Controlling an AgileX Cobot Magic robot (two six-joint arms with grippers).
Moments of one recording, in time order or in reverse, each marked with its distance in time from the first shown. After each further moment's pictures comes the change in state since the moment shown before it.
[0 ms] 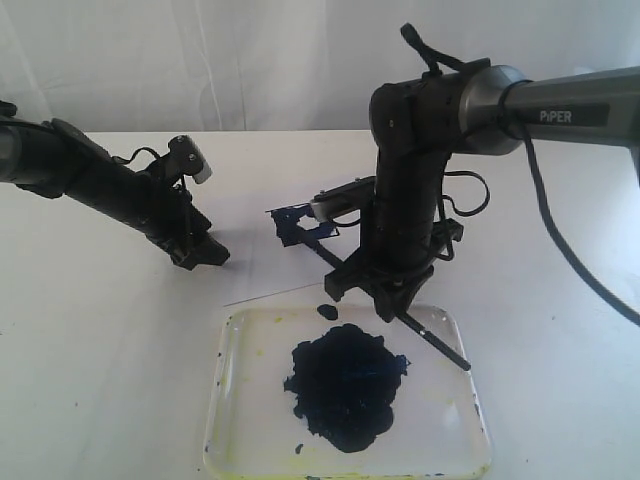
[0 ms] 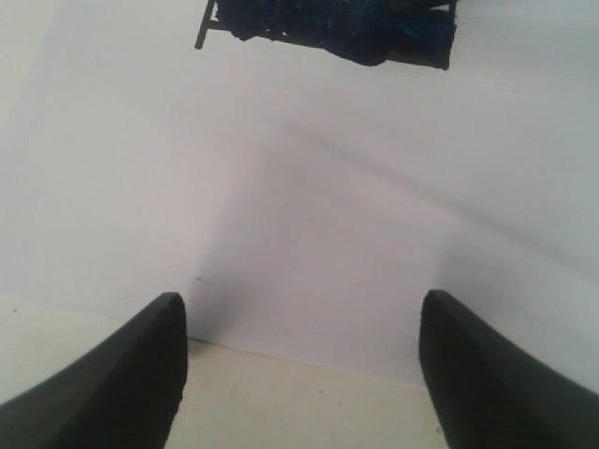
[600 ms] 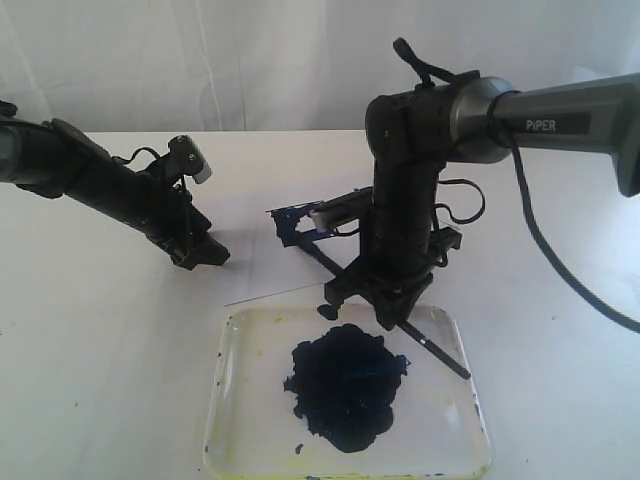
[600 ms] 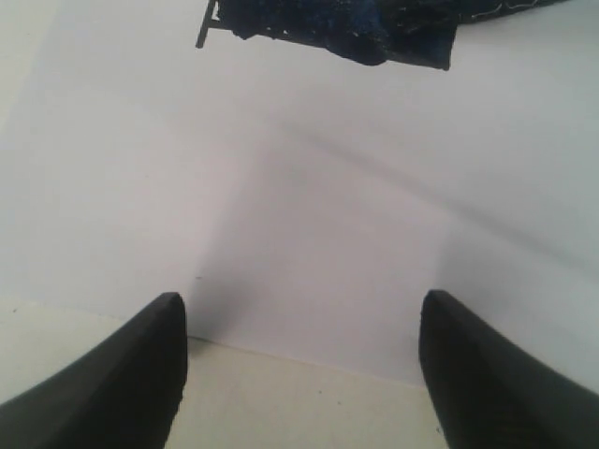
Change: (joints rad) left arm 0.000 0.000 0.000 0.000 0.000 0.000; right arm 0.000 0.033 -0.007 -0.005 0.010 0.003
